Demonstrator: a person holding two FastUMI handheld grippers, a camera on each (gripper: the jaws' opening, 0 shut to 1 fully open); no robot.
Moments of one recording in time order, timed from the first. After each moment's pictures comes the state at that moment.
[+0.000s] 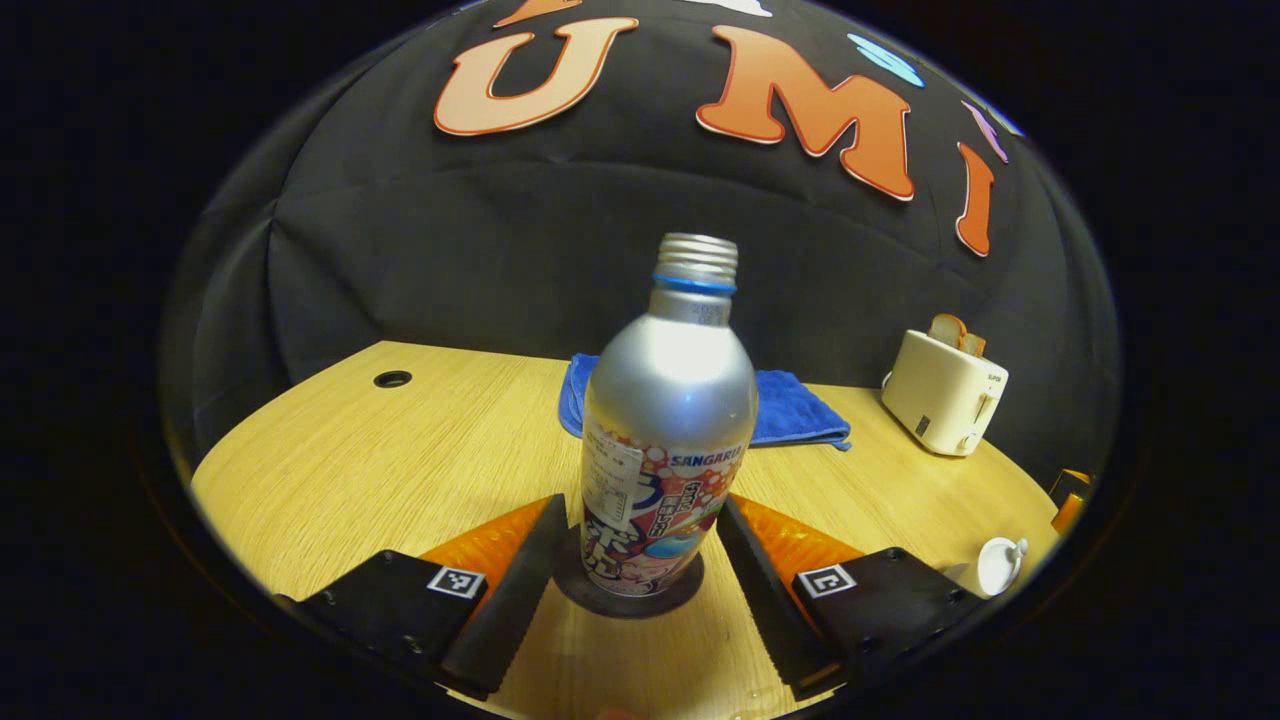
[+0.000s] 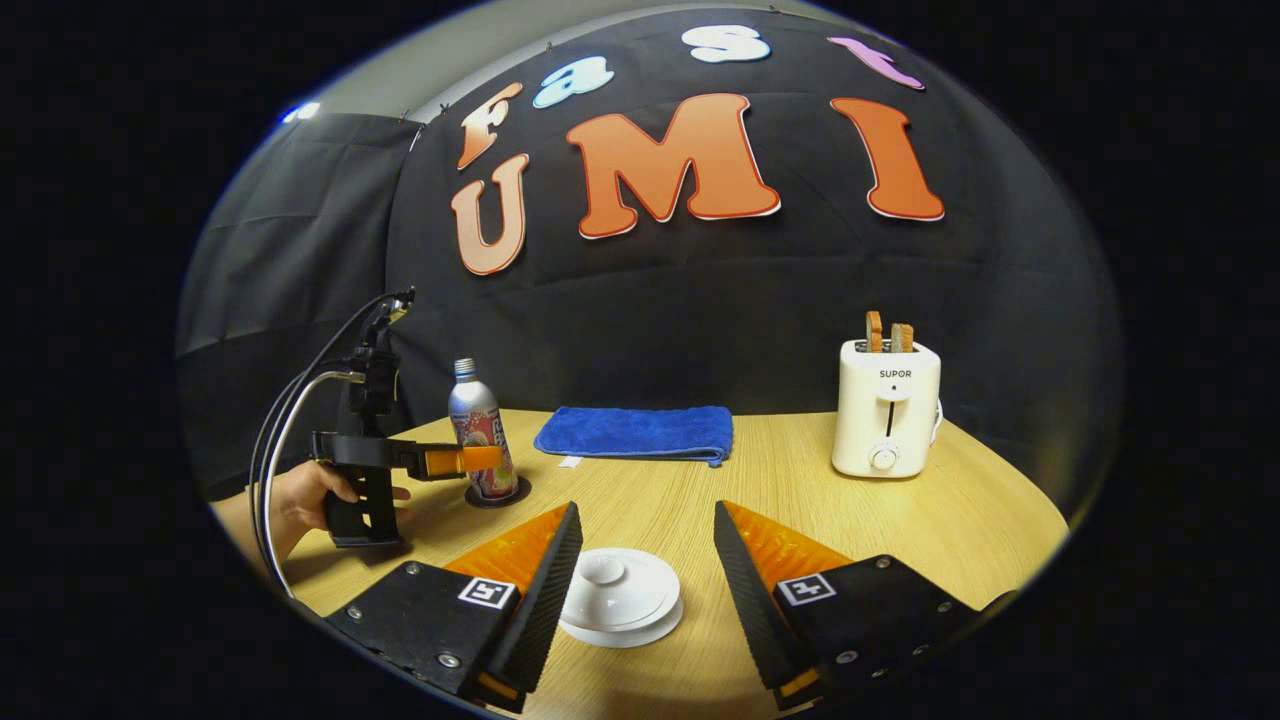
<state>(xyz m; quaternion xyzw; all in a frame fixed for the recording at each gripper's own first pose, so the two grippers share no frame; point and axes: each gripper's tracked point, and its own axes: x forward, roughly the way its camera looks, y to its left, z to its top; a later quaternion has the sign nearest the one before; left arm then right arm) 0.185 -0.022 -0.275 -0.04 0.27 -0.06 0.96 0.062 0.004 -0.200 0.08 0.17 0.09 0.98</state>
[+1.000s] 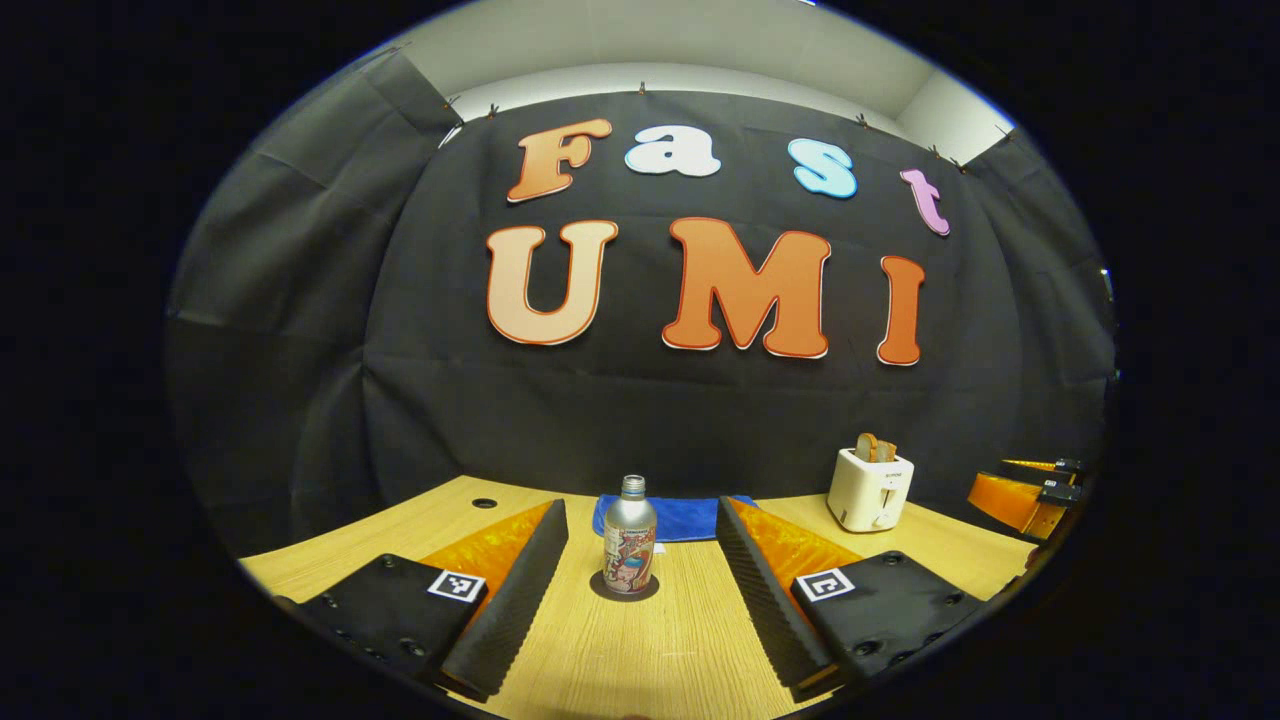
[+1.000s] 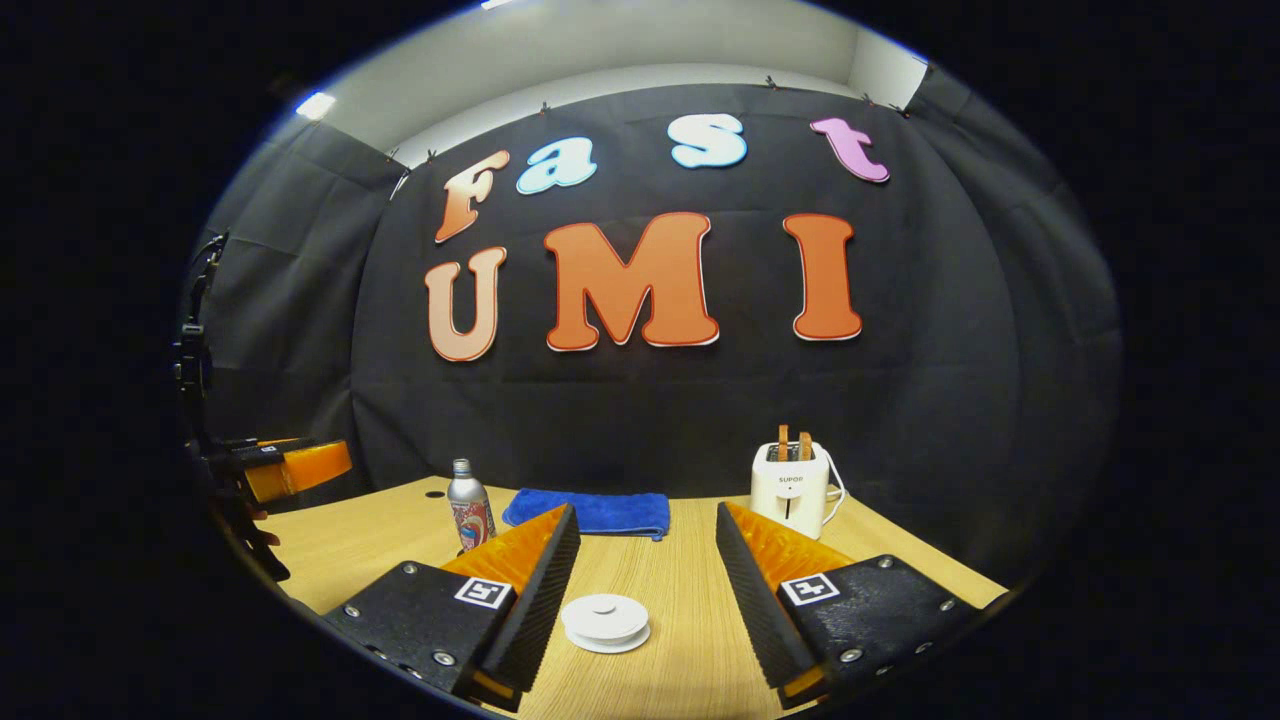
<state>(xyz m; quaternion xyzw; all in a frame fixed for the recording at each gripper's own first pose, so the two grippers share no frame) 0.014 -0.025 -0.043 0.00 0.06 -0.02 1.00 -0.007 -0.030 -0.063 0.05 0.06 -0.02 1.00</state>
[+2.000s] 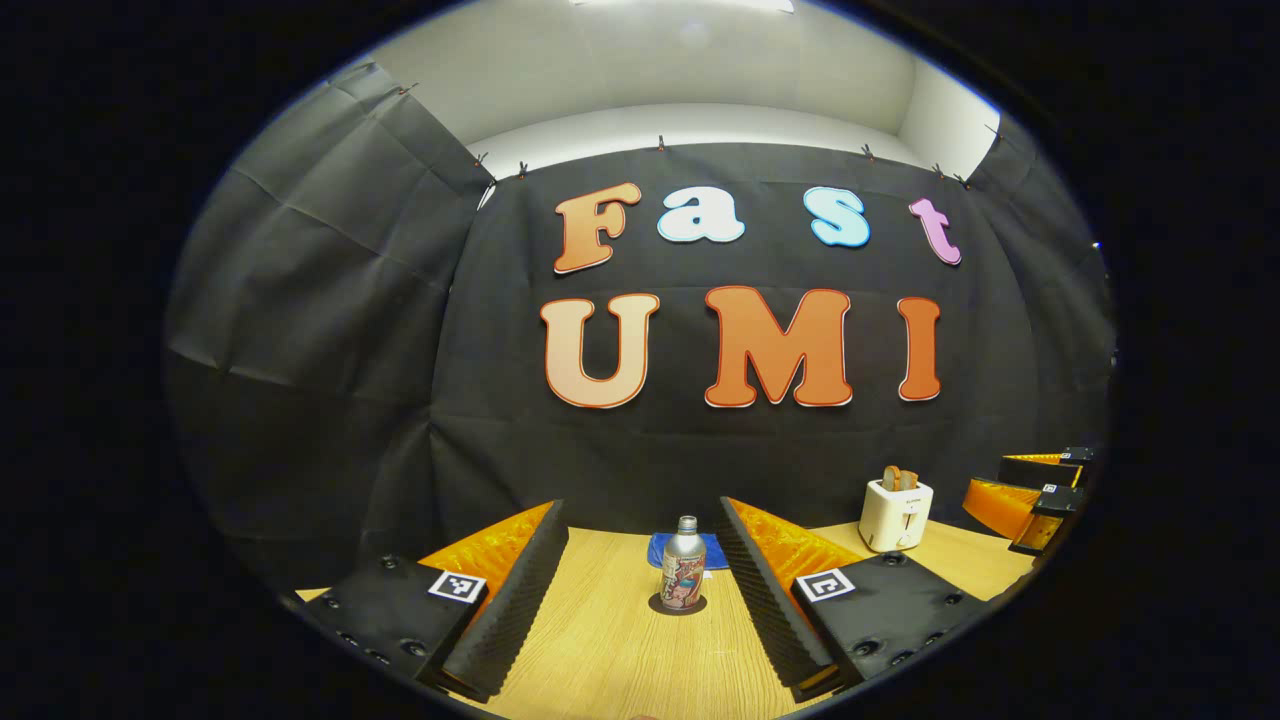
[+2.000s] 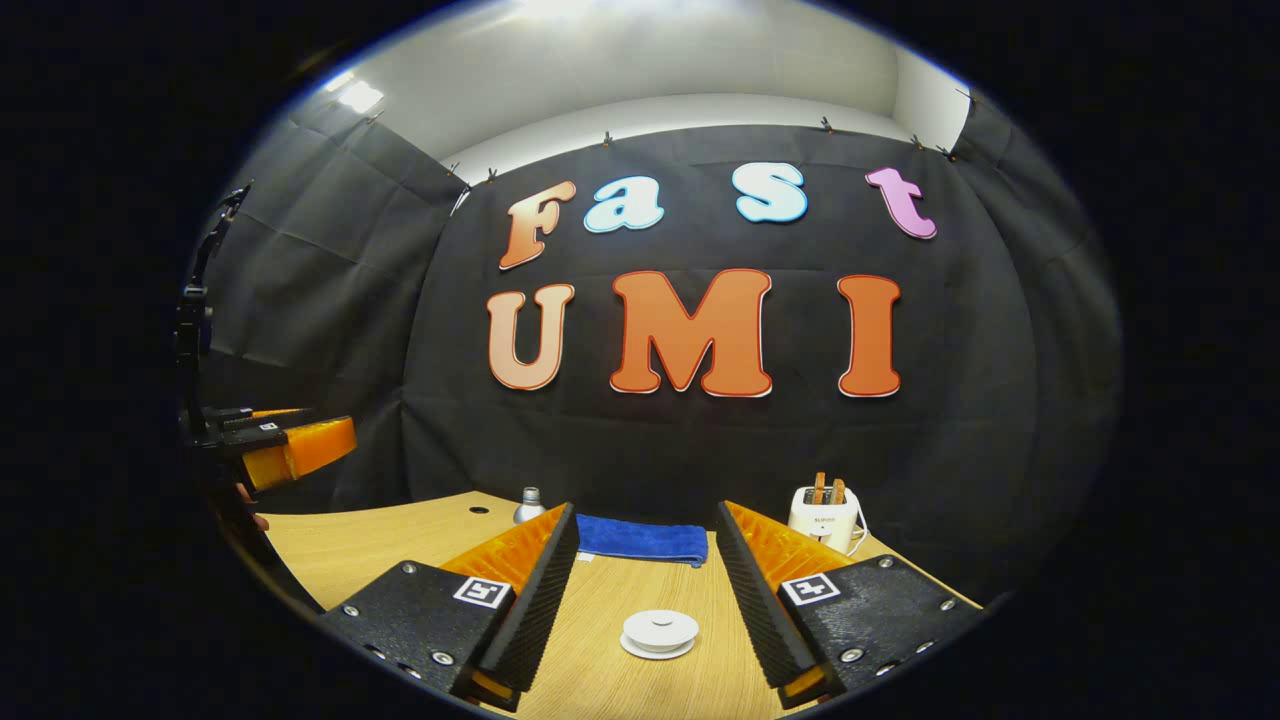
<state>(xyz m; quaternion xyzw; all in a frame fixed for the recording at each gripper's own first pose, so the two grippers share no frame) -0.045 0.011 0.020 0.02 -0.01 0.03 1.00 -0.043 0.036 -0.005 0.02 0.01 0.03 1.00</state>
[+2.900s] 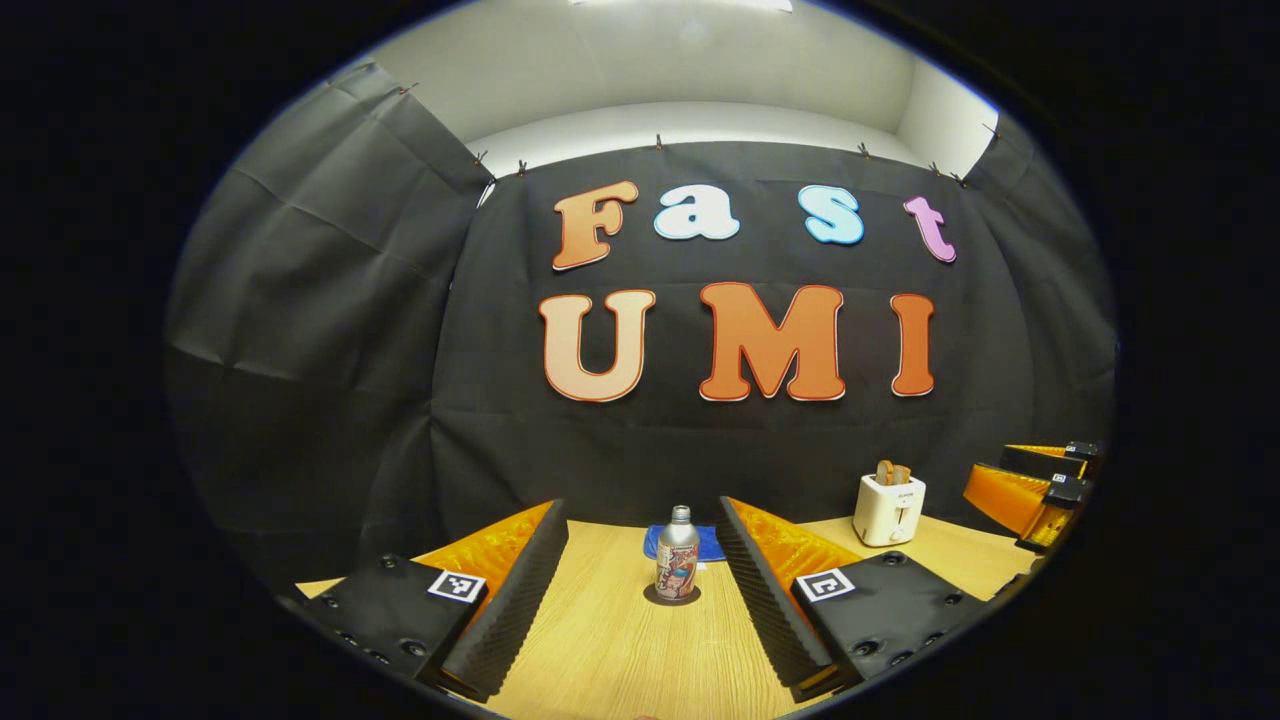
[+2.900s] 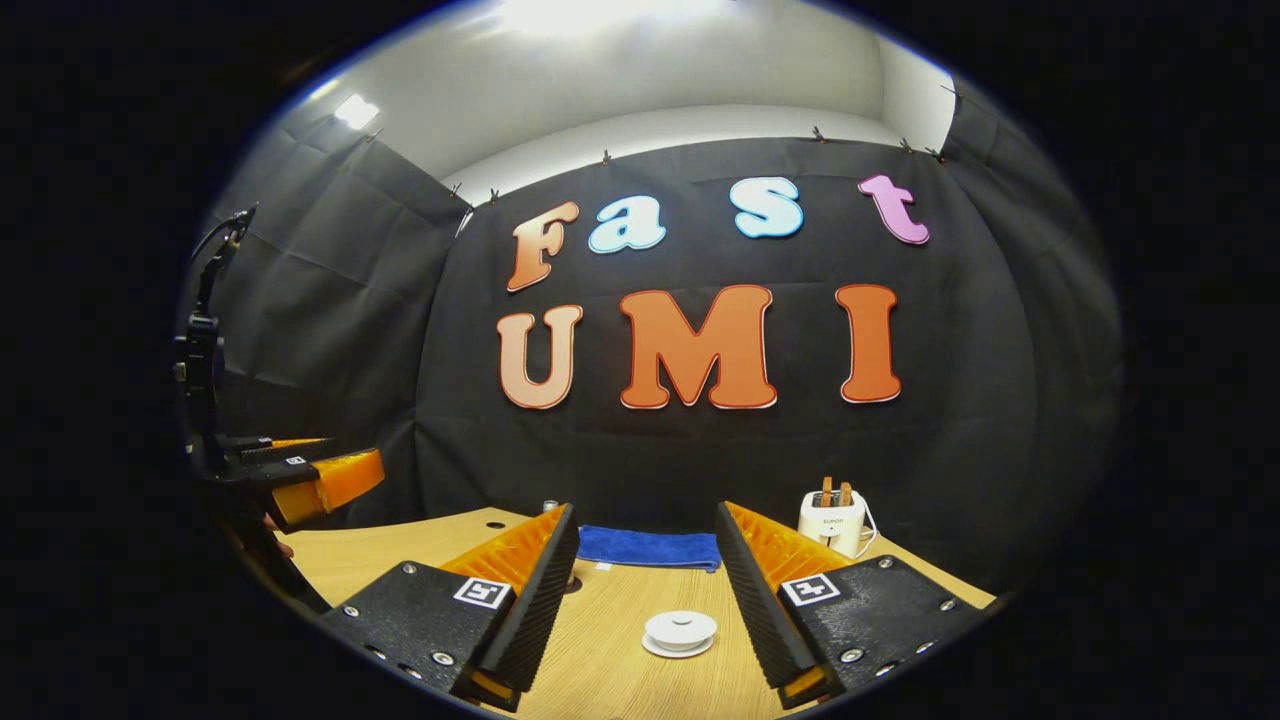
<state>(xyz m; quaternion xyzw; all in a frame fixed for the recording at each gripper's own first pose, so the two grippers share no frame) -0.063 0.004 0.013 0.02 0.00 0.04 1.00 -0.064 0.040 0.004 0.04 0.00 0.04 1.00</state>
